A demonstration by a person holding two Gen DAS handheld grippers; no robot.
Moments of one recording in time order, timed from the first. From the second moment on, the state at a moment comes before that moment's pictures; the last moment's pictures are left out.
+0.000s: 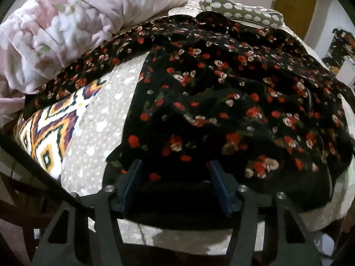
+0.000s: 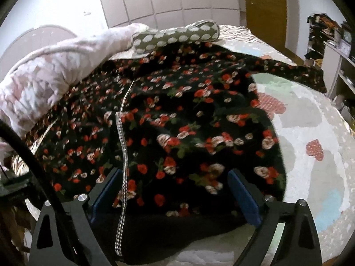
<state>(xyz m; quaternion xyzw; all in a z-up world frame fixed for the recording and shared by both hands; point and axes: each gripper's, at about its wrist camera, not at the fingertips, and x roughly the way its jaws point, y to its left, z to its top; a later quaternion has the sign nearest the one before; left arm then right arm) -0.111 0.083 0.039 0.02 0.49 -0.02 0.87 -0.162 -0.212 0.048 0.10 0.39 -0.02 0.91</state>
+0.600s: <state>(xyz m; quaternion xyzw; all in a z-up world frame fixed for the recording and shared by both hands) -0.156 0.151 0.056 -0.05 0.47 -0.01 0.88 -0.191 -0.299 0.070 0.14 0.35 -0.12 0.92</state>
